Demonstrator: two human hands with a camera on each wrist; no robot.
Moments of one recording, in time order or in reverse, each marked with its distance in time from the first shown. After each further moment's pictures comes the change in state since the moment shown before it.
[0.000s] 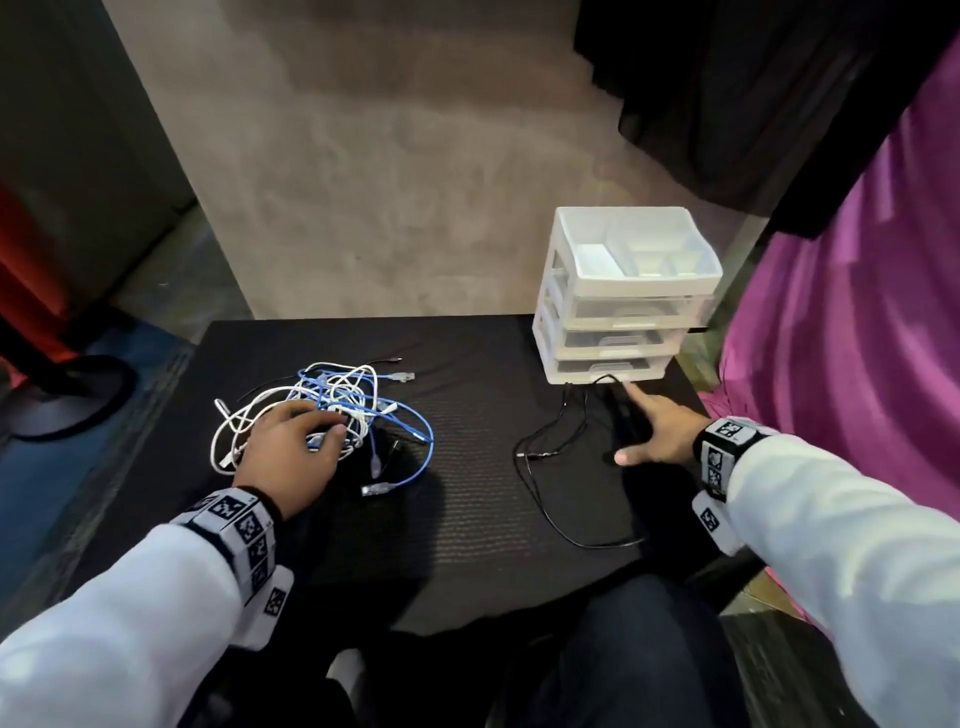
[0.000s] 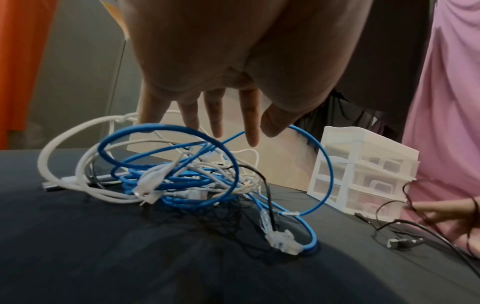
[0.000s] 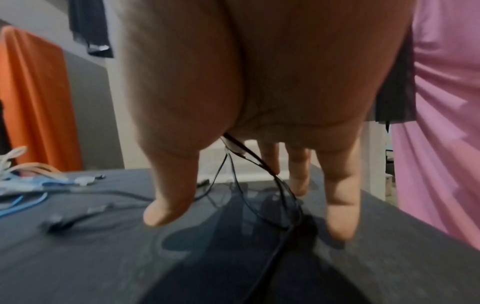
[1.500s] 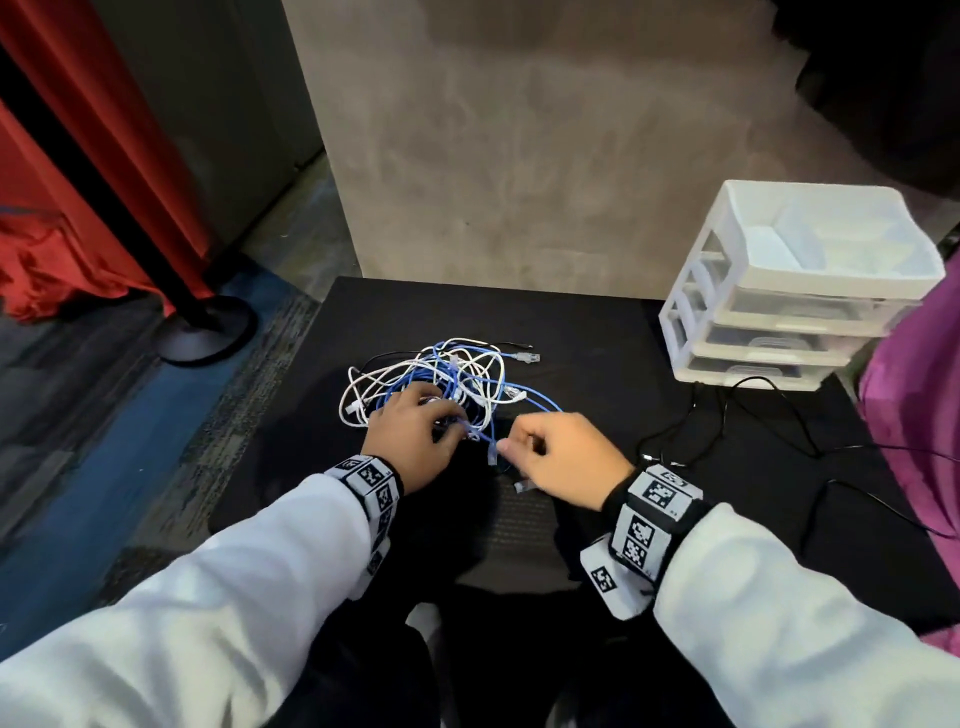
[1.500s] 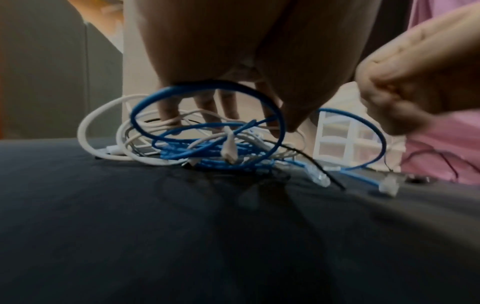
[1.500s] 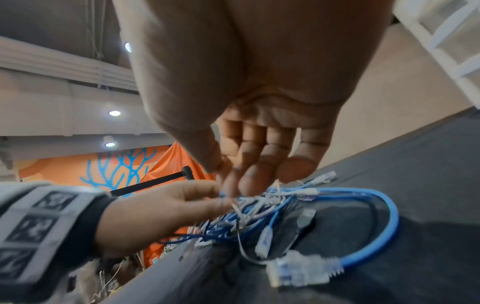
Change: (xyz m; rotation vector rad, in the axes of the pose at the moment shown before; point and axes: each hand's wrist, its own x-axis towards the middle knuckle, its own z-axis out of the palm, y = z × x) left_hand -0.005 -0.033 0.016 0.102 -0.128 0.064; right_hand -0.076 -0.268 0.065 0.401 0.144 -0.697
